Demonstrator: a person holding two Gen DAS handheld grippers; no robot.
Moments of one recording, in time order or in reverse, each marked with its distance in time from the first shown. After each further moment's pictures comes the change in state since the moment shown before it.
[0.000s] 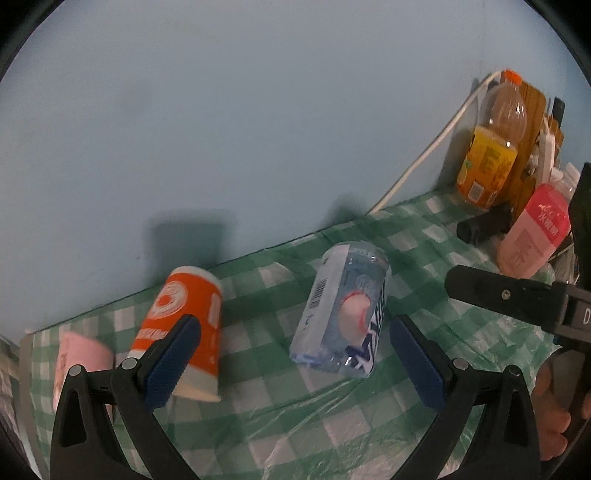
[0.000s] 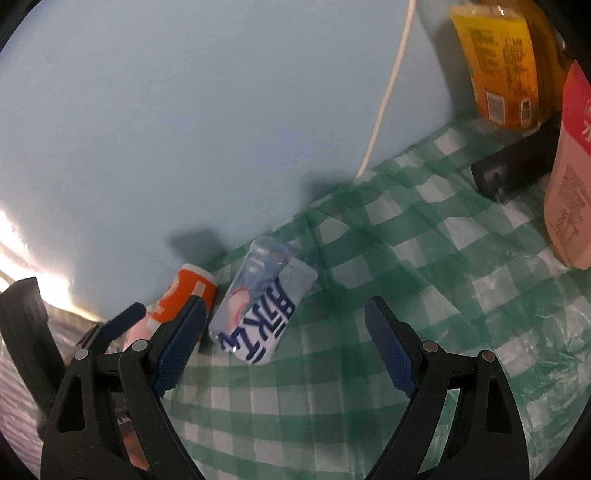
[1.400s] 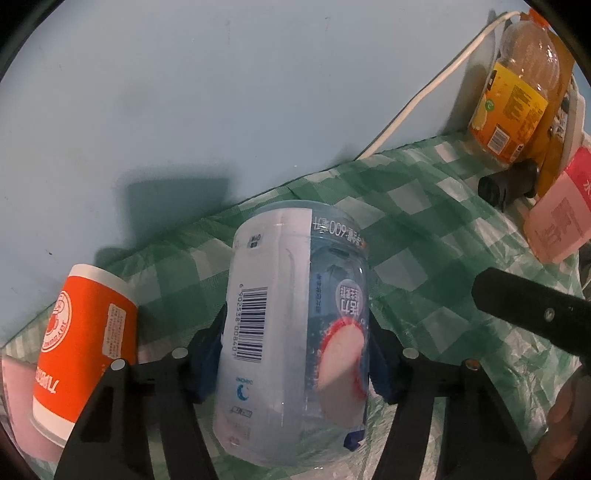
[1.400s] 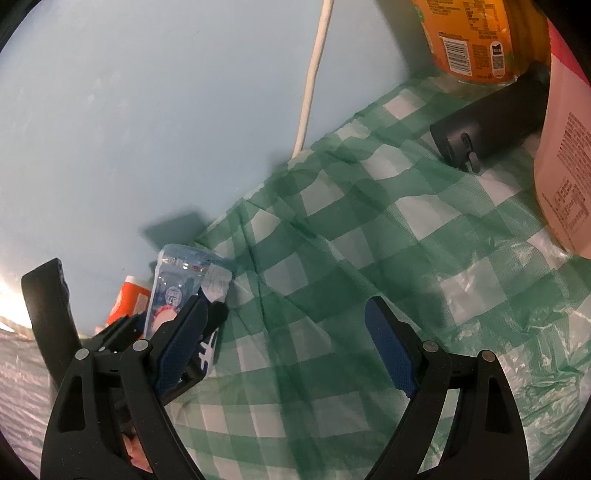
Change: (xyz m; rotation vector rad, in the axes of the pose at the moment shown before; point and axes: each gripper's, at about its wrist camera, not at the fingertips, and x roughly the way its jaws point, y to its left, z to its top) left arm 0.094 -0.027 0.002 0.045 0.180 -0.039; right arm 0.032 -0.052 0.009 0.090 0.053 -0.098
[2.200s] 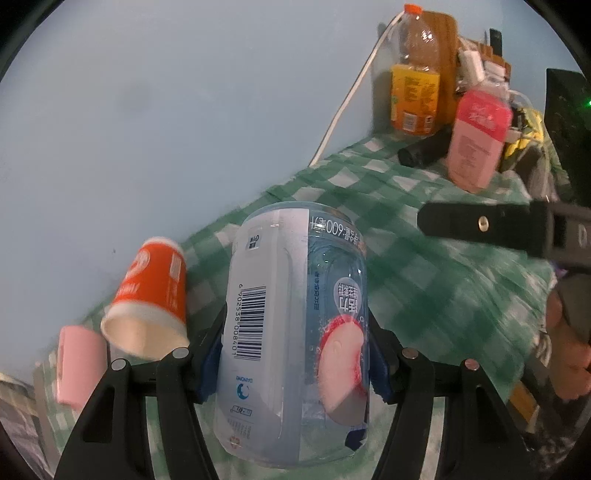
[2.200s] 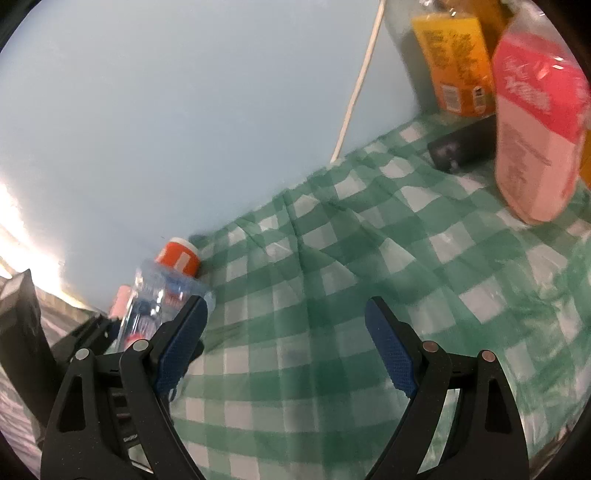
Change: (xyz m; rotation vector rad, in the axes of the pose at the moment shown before) left arm -0.109 -0.017 -0.089 0.195 -0.171 0.003; right arm -0.071 0.024 -0.069 -0.142 -0.135 0.042
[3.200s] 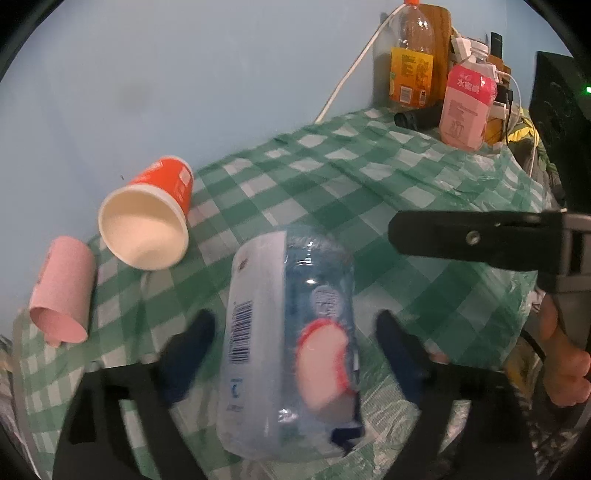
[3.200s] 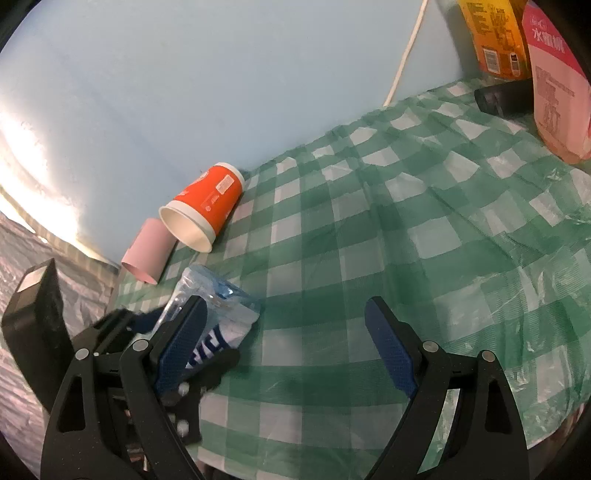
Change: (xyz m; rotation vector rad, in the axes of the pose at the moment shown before) left arm -0.004 0.012 -0.077 -0.041 -0.008 -0.001; right arm 0.020 0.042 -0.070 -0.095 0.081 0.085
